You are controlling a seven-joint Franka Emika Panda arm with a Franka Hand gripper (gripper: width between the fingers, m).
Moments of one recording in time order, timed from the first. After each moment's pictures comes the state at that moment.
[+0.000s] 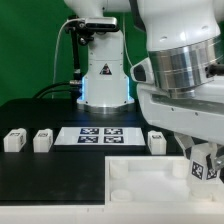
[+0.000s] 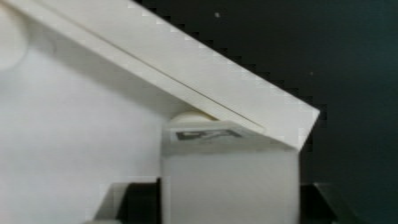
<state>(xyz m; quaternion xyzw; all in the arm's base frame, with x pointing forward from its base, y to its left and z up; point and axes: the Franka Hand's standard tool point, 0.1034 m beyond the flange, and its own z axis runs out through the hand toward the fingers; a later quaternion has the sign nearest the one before) 0.628 0.112 0.079 -0.82 0.56 0.06 0.12</state>
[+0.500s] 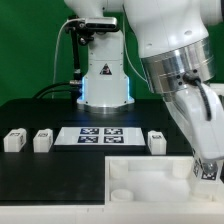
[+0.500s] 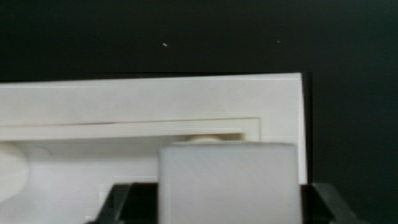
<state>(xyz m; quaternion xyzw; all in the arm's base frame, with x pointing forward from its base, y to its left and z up) 0.625 0.116 0.077 -0.69 0.70 0.09 0.13</state>
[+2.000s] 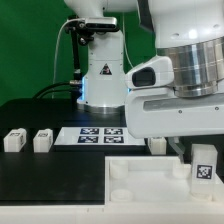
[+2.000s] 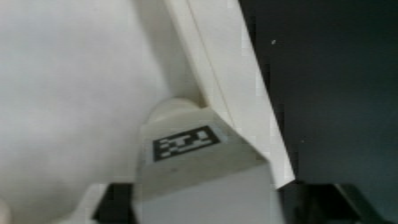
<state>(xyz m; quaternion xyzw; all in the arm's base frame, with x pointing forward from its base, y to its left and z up) 0.624 0.118 0.080 -0.97 0.22 0.01 0.10</state>
